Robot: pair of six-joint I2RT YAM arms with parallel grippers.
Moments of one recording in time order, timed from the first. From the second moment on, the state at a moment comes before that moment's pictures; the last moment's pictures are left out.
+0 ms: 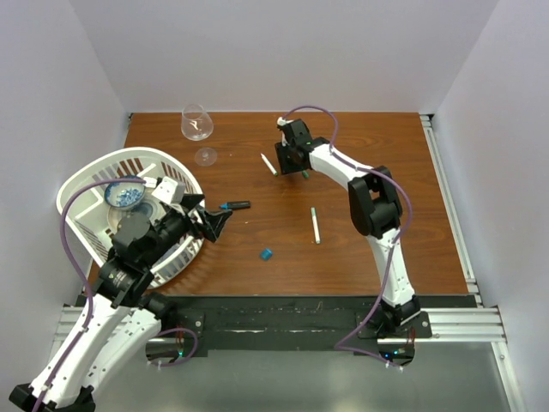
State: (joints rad) left arm -0.46 0.50 0.67 -0.24 0.15 -0.24; right arm 0.51 2.32 1.90 -0.48 0.06 0.20
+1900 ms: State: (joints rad) left arm -0.46 0.47 0.67 -0.25 0.07 -0.22; right arm 0.67 2.42 2.00 -0.45 0.29 0.28
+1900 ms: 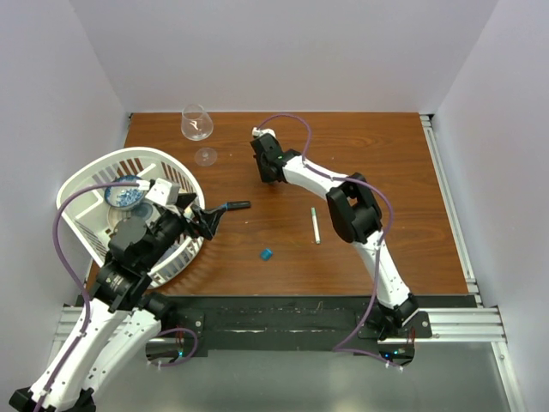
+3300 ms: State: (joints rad) left arm -0.46 1.10 0.78 0.14 0.39 -0.72; right arm 0.77 1.22 0.76 0.31 0.01 0.73
